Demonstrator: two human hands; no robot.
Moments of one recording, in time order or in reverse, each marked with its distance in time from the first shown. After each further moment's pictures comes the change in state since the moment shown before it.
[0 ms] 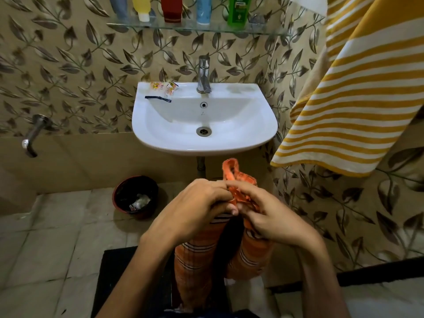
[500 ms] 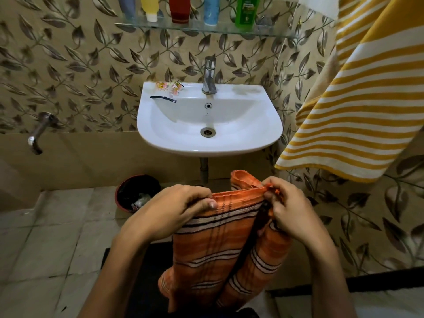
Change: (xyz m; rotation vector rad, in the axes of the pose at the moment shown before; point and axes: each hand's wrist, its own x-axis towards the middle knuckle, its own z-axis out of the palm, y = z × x) left_hand -0.027 -0.018 -0.028 -0.083 -0.125 -0.260; right_hand -0.002 0.015 -0.013 -0.190 0.381 0.201
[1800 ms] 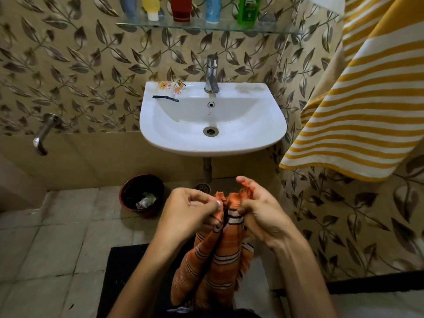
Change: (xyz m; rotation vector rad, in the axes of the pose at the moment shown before) left_hand 0.007 0.030 0.028 -0.752 0.363 -0.629; right_hand 0.013 -0.026 0.051 1.174 -0.229 0.452
